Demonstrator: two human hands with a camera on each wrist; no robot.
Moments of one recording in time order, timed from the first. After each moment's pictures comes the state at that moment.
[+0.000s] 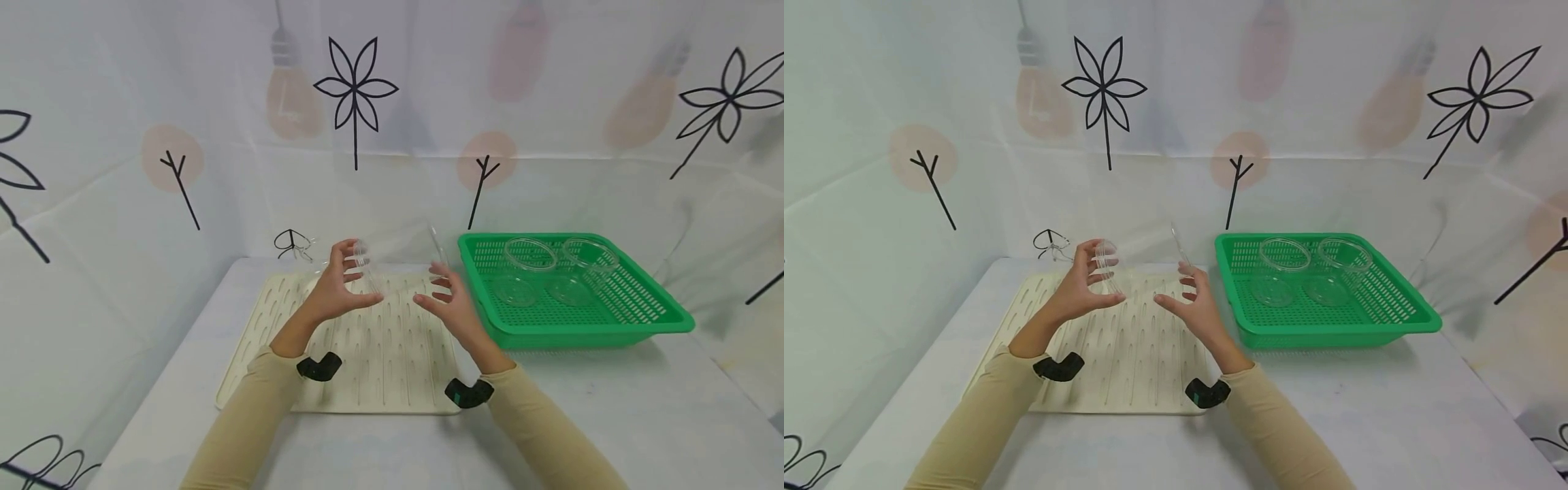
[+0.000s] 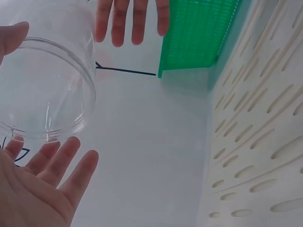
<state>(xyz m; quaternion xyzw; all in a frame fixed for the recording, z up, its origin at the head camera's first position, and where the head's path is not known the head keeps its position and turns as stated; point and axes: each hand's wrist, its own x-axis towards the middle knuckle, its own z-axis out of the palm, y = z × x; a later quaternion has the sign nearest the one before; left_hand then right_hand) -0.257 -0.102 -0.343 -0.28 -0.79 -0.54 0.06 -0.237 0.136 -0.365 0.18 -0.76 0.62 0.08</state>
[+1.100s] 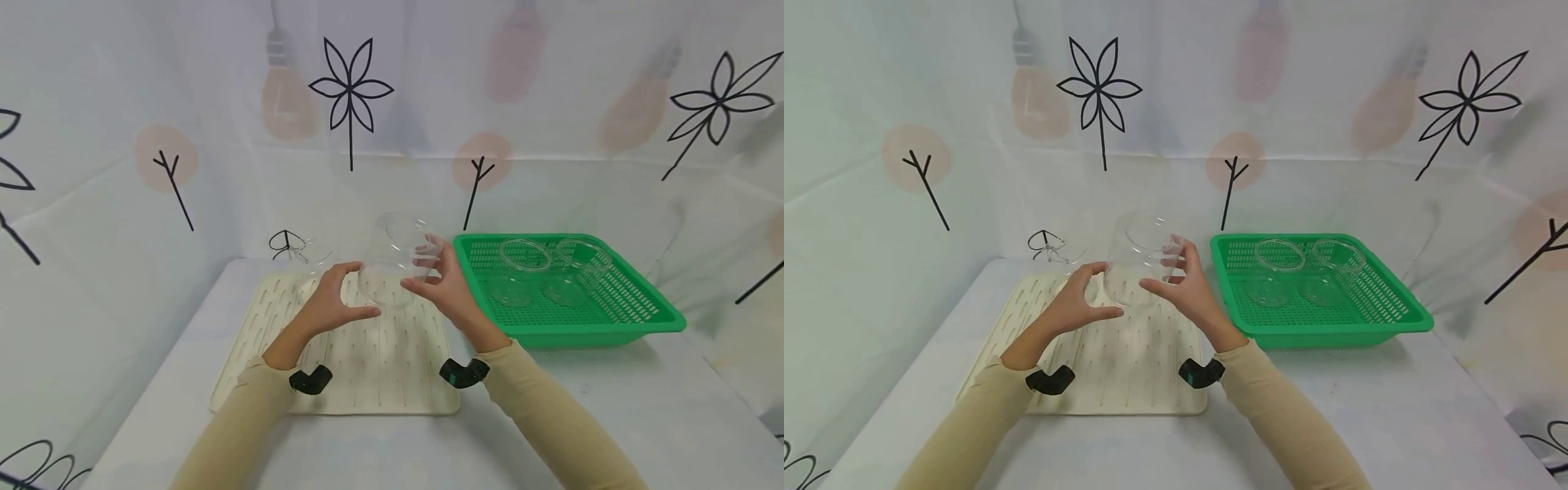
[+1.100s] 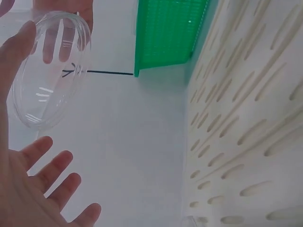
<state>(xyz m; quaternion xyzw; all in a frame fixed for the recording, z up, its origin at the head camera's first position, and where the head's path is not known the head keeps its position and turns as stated) -0.253 -0.106 -0.361 -0.22 -0.88 -0.42 0.05 -0.245 0.130 -0.326 0.25 -0.72 0.63 0.10</state>
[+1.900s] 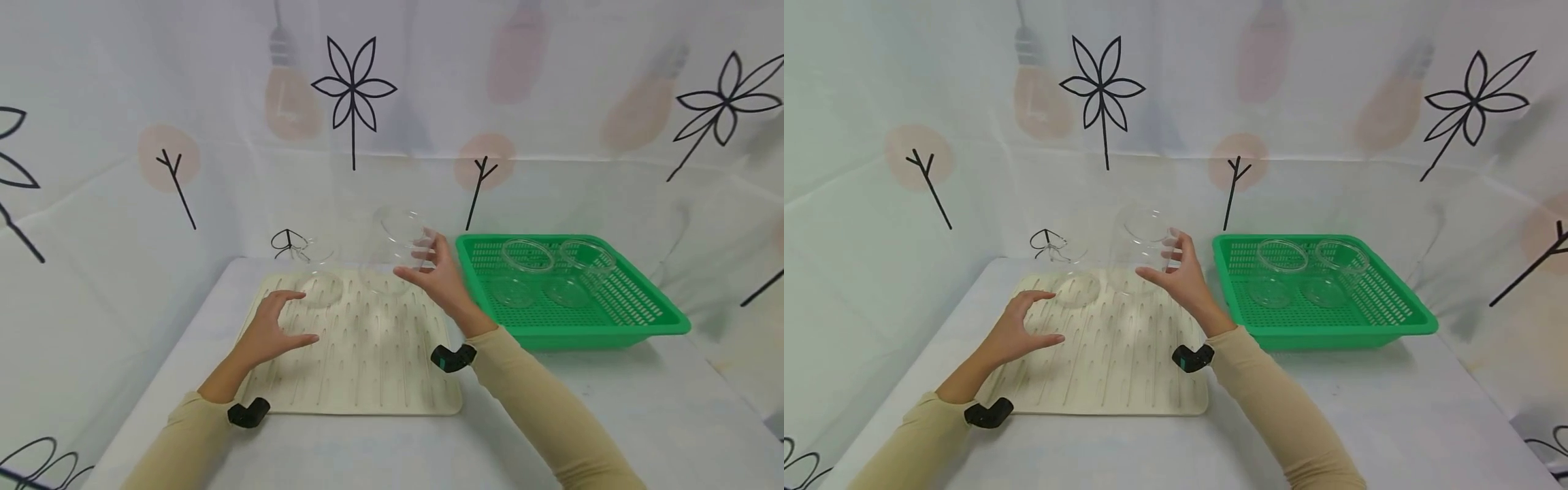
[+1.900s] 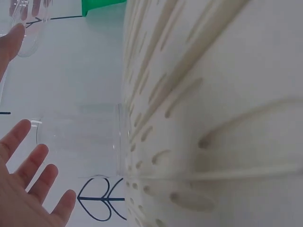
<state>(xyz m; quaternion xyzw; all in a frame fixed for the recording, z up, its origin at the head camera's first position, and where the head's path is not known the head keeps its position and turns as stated) -0.228 -0.199 -0.408 -0.18 -0.91 -0.36 0.13 -0.270 0.119 -0.330 0.19 -0.77 0.60 0.09</state>
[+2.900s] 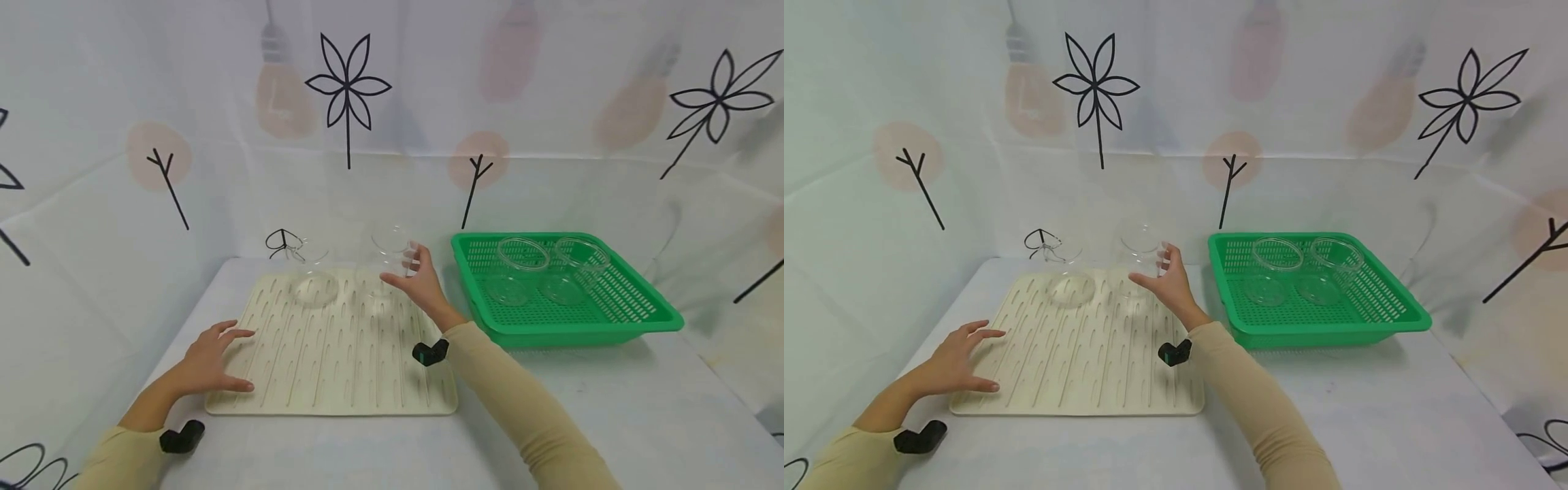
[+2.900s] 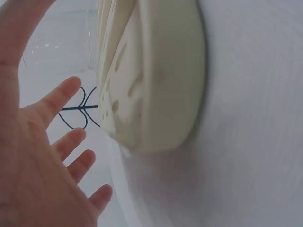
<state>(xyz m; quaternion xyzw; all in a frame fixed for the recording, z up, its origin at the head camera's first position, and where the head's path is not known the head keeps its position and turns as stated) -0.195 -0.287 -0.429 -0.17 -0.97 -0.19 0.03 -0.304 0.104 -0.377 0.10 -0.79 0.60 0.06</state>
